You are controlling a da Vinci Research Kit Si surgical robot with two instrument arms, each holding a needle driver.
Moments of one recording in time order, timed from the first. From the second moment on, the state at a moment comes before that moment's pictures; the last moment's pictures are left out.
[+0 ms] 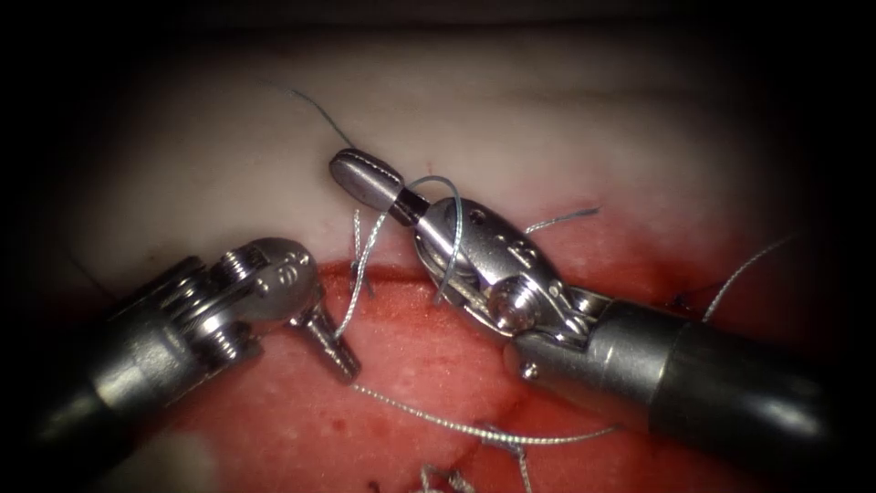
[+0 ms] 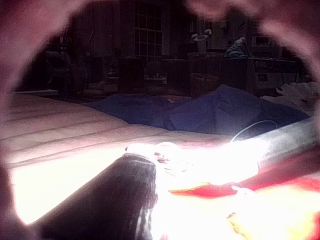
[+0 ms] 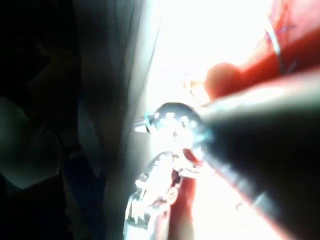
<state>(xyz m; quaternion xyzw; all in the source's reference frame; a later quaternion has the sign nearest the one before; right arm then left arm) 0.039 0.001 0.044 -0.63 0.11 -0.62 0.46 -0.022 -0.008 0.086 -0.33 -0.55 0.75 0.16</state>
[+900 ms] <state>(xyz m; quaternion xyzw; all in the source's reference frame) 0.033 0.000 0.041 -0.48 0.01 -0.55 0.68 -0.020 -0.011 0.084 -0.25 -0.52 0.81 0.13</state>
